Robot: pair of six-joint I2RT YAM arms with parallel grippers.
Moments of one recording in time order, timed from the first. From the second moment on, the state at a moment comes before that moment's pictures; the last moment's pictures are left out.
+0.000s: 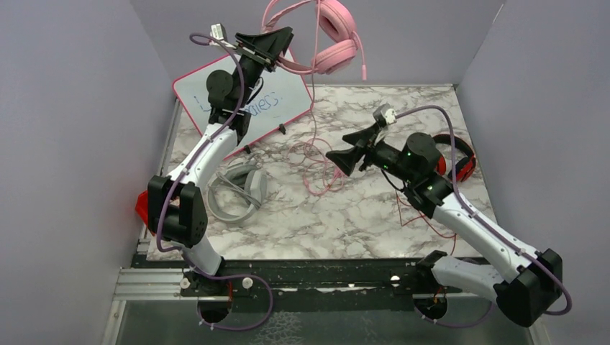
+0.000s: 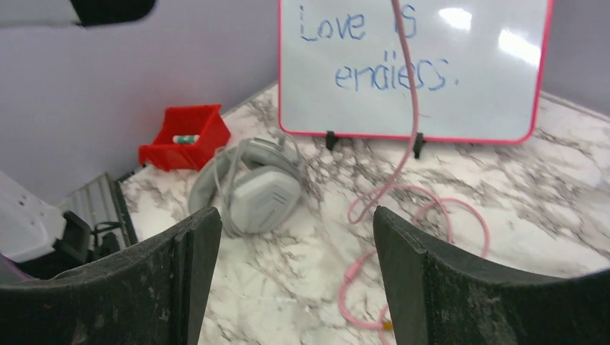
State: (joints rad) left arm -0.29 1.66 1.43 0.84 0.25 -1.44; right arm 0.61 1.09 0.89 0.21 -0.36 0.22
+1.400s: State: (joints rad) left arm -0.29 1.58 1.56 0.85 0.28 -1.53; right arm 0.57 2.05 0.79 1.44 -0.51 0.68
